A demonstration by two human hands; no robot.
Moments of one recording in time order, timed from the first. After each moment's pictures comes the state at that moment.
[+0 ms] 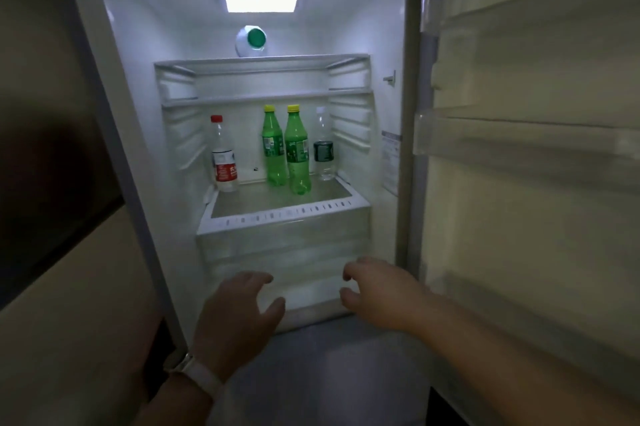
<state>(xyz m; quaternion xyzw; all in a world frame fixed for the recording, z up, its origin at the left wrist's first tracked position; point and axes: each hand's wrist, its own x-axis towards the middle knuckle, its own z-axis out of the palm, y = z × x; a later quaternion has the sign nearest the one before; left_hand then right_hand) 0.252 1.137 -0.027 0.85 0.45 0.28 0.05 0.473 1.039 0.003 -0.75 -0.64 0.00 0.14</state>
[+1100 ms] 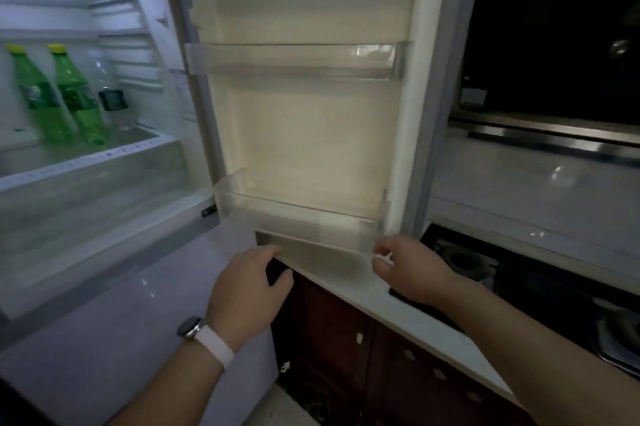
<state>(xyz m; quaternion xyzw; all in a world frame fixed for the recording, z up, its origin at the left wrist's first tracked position) 0.249 0.859 -0.060 0.93 0.11 0.23 0.28 0.385 0.628 -0.048 -0.94 -0.28 0.03 0.21</state>
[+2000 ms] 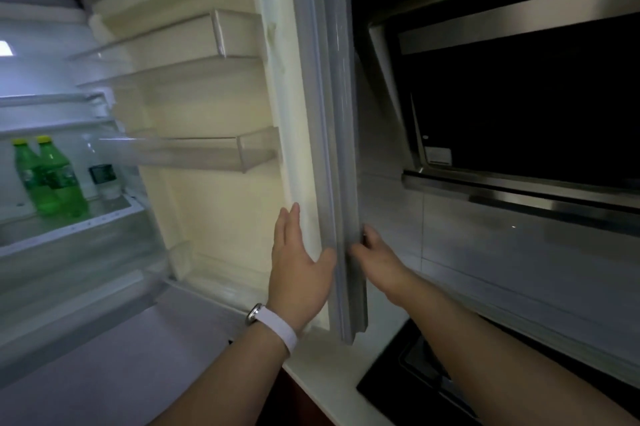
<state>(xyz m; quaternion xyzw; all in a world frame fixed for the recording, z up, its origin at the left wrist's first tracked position) 0.475 0.654 0.024 0.84 0.13 0.38 0.37 0.600 0.553 -0.004 -0.75 -0.26 0.13 0.60</state>
